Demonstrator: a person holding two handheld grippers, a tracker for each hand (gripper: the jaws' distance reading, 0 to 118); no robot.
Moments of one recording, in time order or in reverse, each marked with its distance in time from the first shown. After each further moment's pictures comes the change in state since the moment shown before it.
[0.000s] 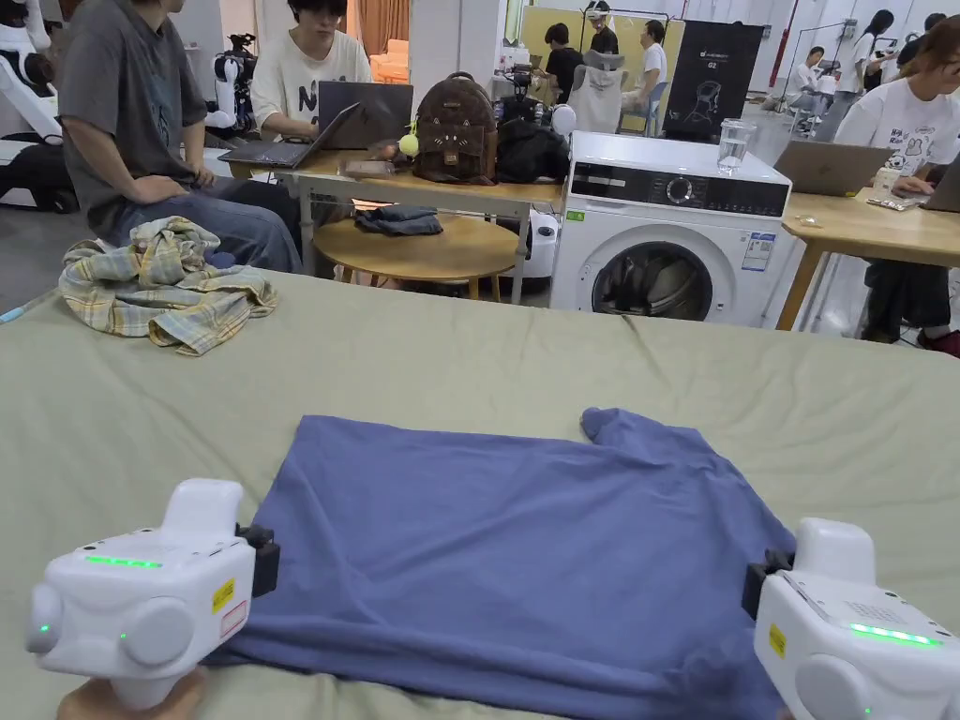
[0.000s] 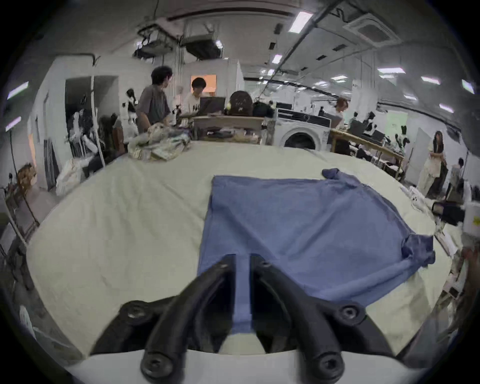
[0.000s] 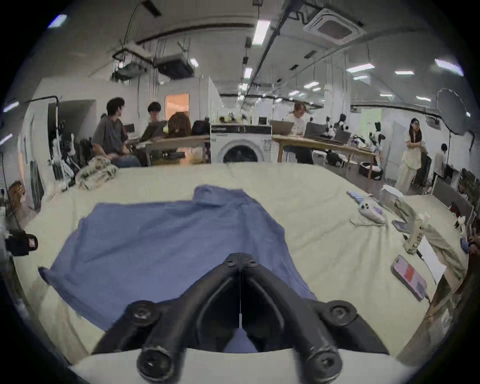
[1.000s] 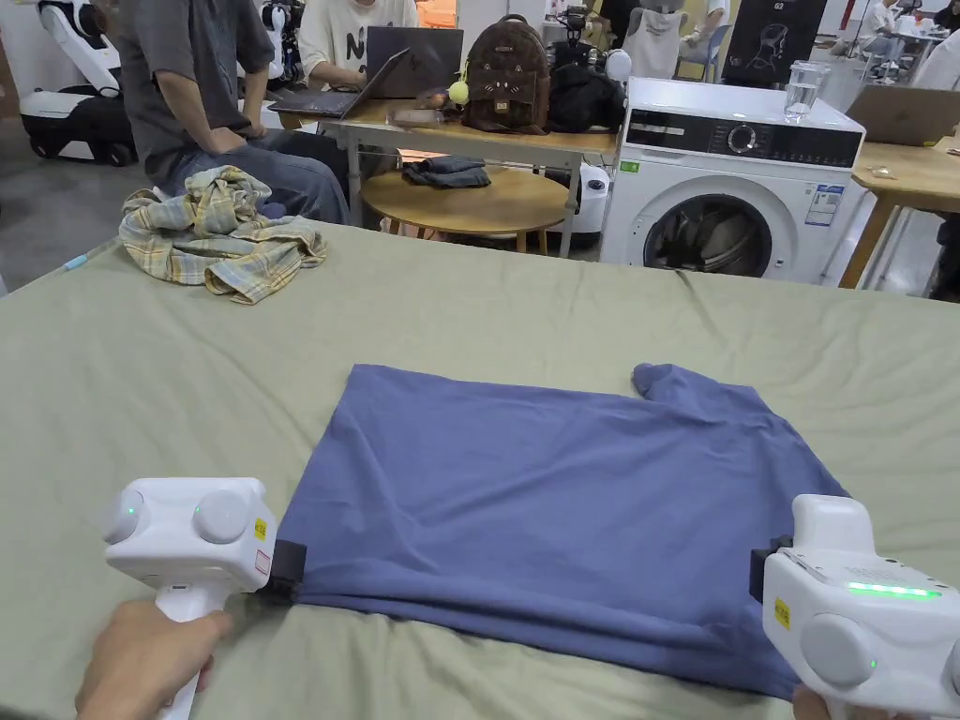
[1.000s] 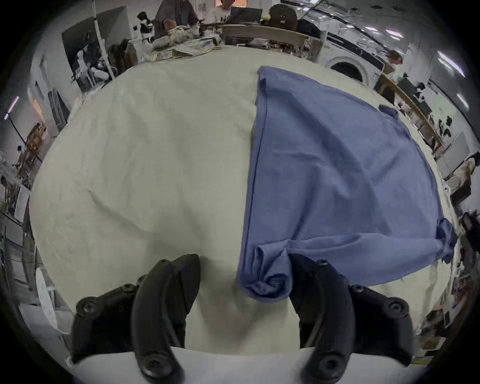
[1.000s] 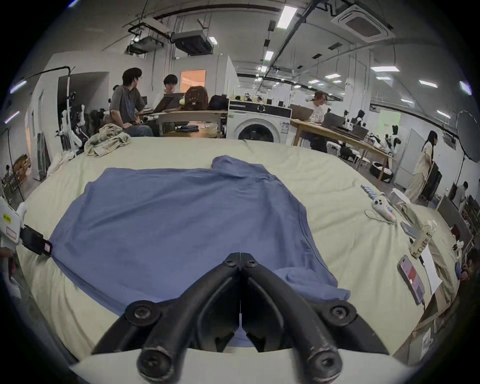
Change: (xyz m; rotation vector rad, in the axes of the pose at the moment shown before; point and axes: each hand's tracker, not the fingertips) left arm -0.056 -0.013 -0.078 -0.547 0.127 0.147; right arm -0.023 -0.016 -0.010 -0.163 0.043 0.126
